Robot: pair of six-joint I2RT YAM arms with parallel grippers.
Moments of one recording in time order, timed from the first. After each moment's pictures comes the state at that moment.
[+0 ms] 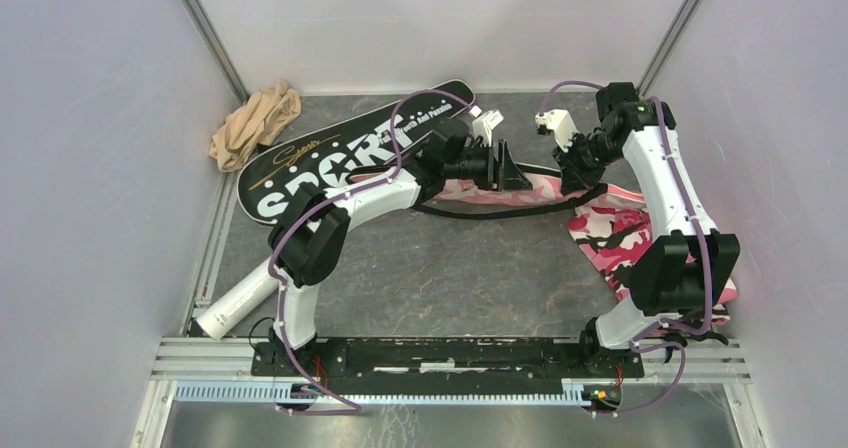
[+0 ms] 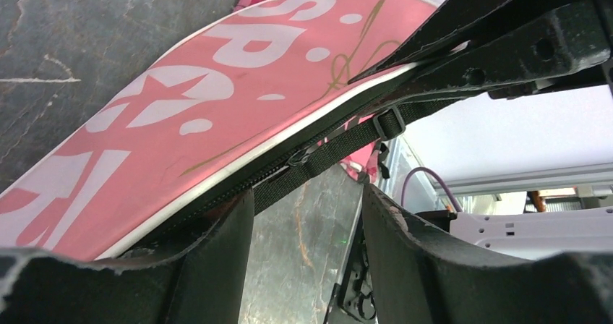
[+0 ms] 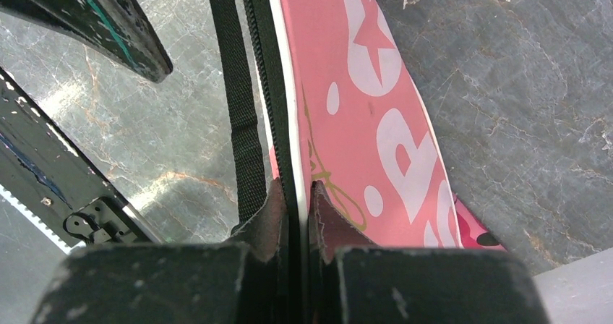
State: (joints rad) left arm -0.76 1.99 1.47 0.21 0.60 -0.70; right arm 0.01 1.60 1.58 -1.28 -0.45 -0.88
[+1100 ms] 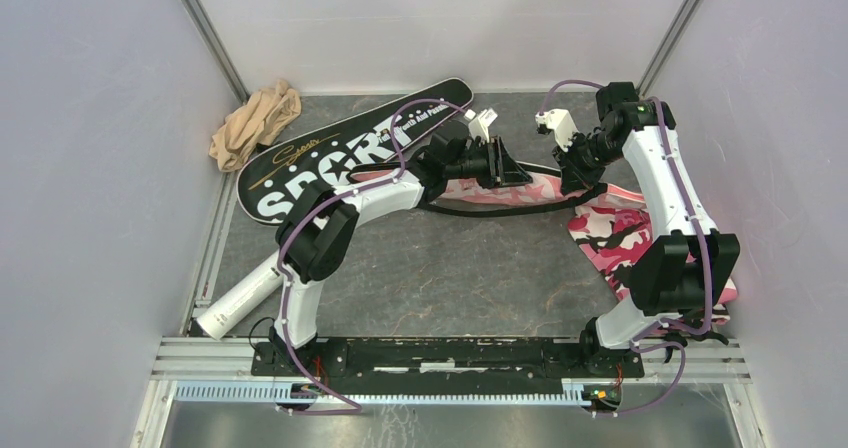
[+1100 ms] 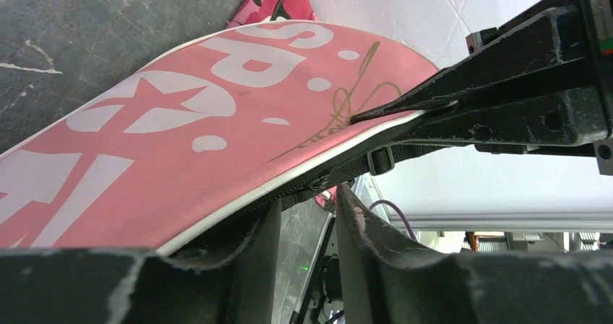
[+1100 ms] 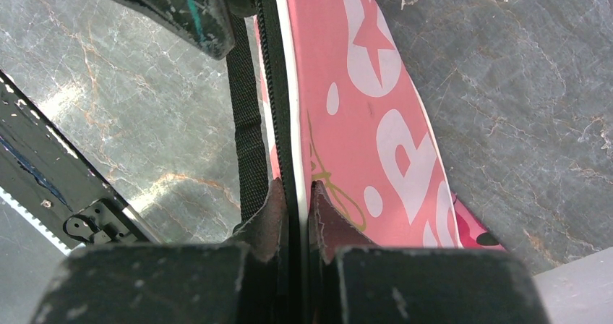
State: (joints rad) left arm -0.75 2.04 1.47 0.33 0.56 -0.93; right arm 0.01 1.60 1.58 -1.27 -0.45 -0.87
